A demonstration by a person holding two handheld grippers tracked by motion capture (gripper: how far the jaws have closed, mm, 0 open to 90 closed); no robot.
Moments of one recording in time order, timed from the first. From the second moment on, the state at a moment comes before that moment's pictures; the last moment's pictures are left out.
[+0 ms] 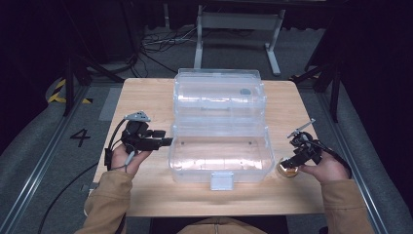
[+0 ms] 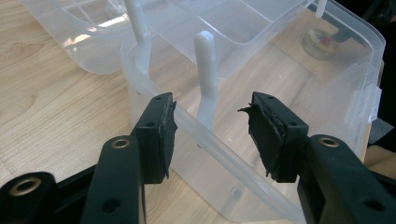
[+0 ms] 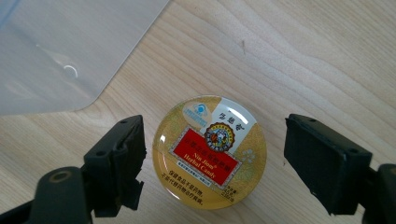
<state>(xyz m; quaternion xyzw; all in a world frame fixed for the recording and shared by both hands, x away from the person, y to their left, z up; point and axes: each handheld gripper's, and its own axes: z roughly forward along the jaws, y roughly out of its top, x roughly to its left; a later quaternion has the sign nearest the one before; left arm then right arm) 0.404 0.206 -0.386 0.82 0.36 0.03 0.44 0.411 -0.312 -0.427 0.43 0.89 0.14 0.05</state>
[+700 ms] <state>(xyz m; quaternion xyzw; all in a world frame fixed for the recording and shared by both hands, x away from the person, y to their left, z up) 0.405 0.207 -0.389 0.82 0.36 0.02 0.44 0.414 -0.306 -0.446 0.41 0.91 0.09 0.03</state>
